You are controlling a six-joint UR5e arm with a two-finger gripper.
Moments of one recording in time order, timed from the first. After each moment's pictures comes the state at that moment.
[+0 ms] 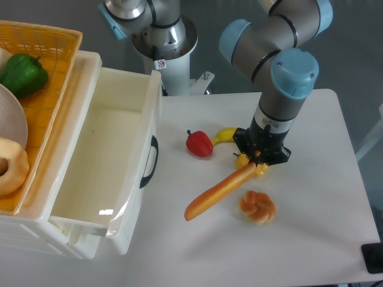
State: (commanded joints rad) arm 2.66 -1.91 -1.50 -1.27 1.45 1.11
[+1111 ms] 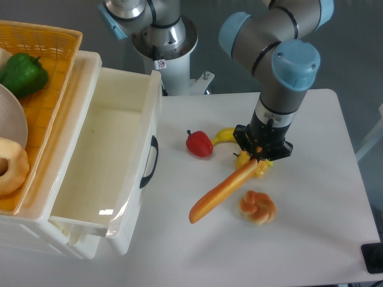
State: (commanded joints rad) arm 2.64 -1.85 -1.48 -1.31 1.43 0.91
